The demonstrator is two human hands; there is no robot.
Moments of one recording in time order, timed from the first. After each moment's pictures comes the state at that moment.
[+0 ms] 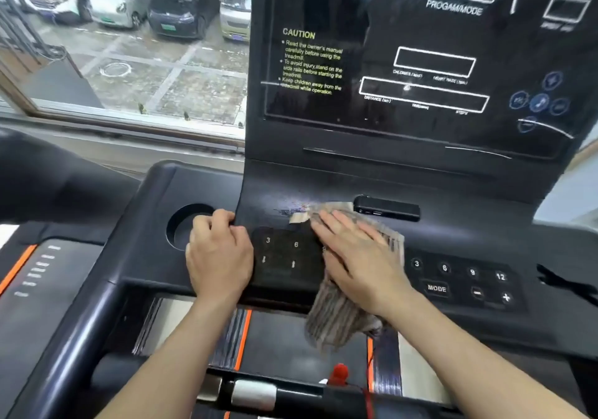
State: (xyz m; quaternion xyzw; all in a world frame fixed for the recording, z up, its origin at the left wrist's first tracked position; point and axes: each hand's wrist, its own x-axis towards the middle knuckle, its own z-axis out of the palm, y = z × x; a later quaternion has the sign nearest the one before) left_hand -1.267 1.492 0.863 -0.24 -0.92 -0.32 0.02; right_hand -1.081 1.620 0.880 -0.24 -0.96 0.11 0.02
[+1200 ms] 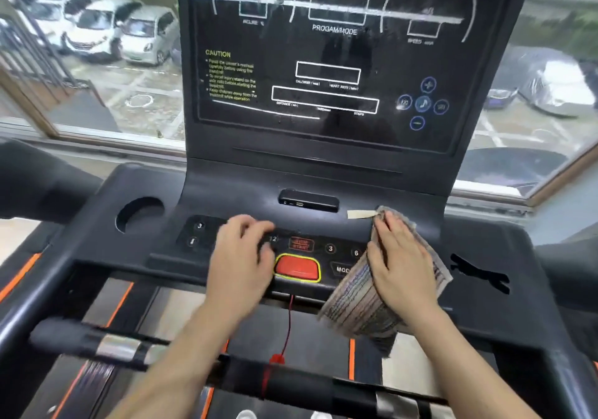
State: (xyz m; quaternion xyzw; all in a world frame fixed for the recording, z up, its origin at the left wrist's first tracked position) left_hand -1.124 1.525 0.891 -0.43 -0.84 -0.33 0.04; right_hand -0.925 1.690 0.878 -0.43 -0.88 0.15 0.15
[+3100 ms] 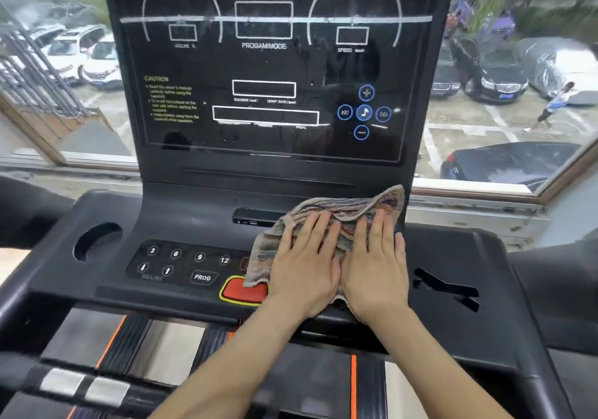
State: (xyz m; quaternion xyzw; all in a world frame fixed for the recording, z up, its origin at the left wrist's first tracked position) left_hand -1.024 1.658 0.871 -0.58 -0.81 -0.07 0.04; right_hand -0.918 1.728 0.875 -0.46 -0.88 0.04 0.07
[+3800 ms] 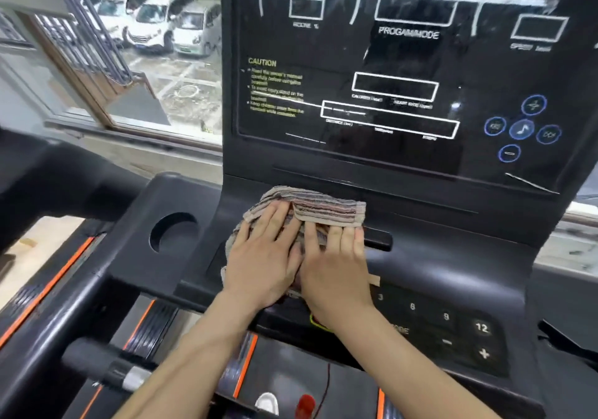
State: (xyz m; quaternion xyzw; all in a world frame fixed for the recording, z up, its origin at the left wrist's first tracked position) left_hand -1.198 1.564 0.866 -0.49 -0.87 -0.08 0.06; right_hand -1.092 1.642 0.878 -0.31 -0.95 -0.02 0.10
